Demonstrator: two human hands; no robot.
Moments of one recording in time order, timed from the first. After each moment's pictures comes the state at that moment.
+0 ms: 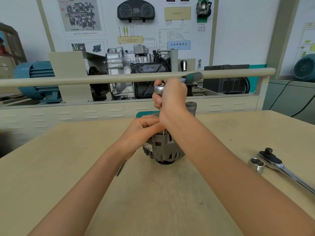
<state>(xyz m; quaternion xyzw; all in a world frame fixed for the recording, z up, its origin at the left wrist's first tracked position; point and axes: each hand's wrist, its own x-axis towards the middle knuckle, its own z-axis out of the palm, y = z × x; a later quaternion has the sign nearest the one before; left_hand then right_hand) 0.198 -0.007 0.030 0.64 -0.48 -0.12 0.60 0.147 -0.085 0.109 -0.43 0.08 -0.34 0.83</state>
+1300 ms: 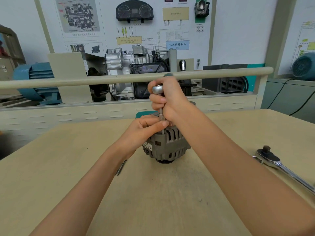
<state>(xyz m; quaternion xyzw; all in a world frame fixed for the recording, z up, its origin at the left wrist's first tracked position) 0.195 -0.004 0.032 0.63 -0.47 -0.14 0.60 0.145 -0.098 0.112 -0.50 0.04 -0.20 0.84</state>
